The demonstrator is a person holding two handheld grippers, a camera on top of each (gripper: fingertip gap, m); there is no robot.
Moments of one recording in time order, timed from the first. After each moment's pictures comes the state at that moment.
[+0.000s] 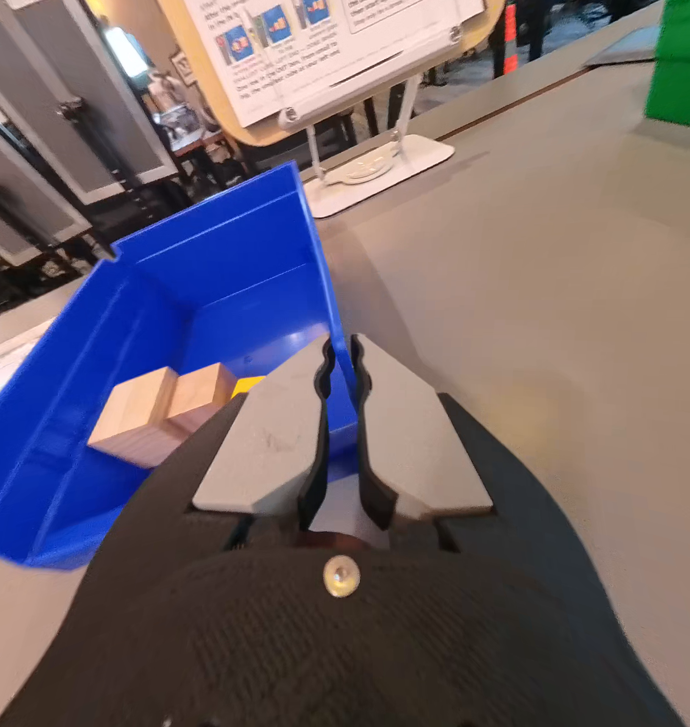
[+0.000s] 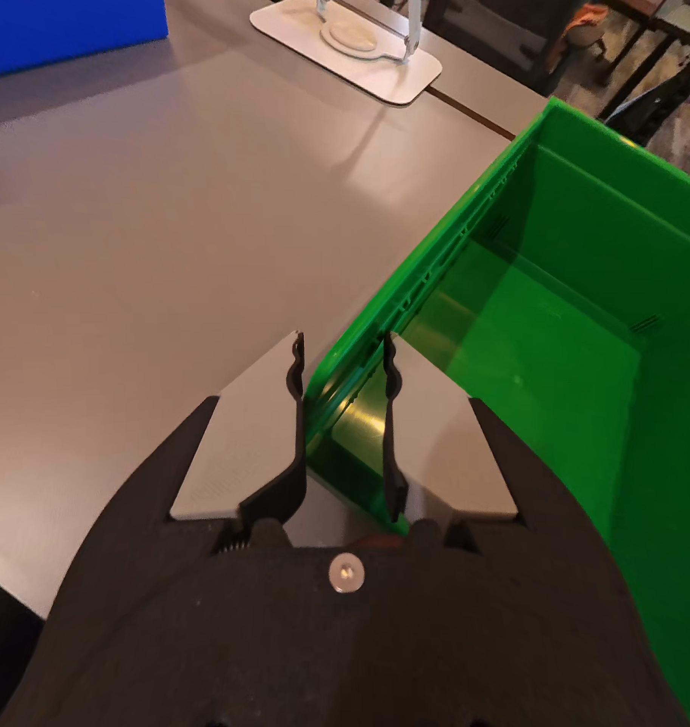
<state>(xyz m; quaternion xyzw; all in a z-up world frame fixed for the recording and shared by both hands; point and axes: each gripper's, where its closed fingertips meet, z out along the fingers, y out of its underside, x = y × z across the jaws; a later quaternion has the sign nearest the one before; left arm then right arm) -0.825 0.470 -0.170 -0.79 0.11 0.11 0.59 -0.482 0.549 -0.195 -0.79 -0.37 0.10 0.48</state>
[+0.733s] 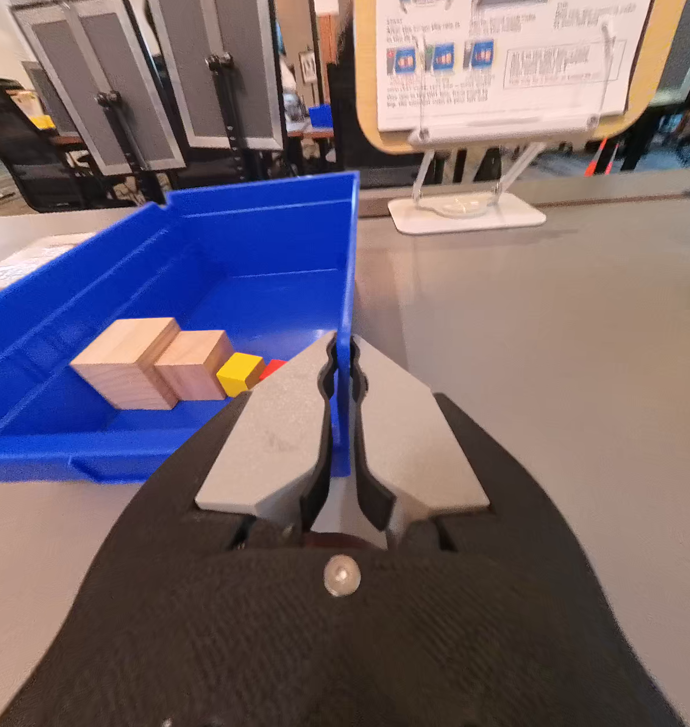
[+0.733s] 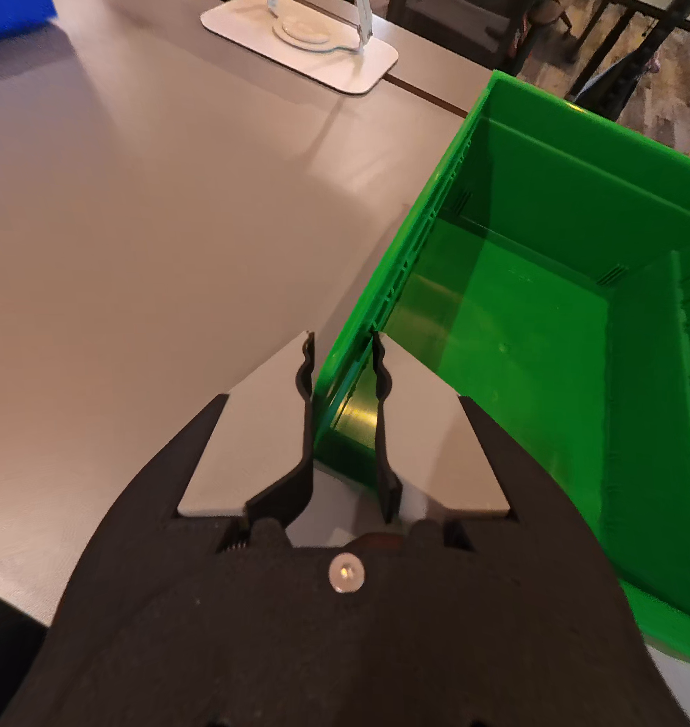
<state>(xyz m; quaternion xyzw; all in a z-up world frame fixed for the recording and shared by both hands) -0.871 0.447 -0.164 -0.77 -0.06 0.10 0.63 -0.458 0.556 -0.191 -0.80 -0.33 0.09 0.49</state>
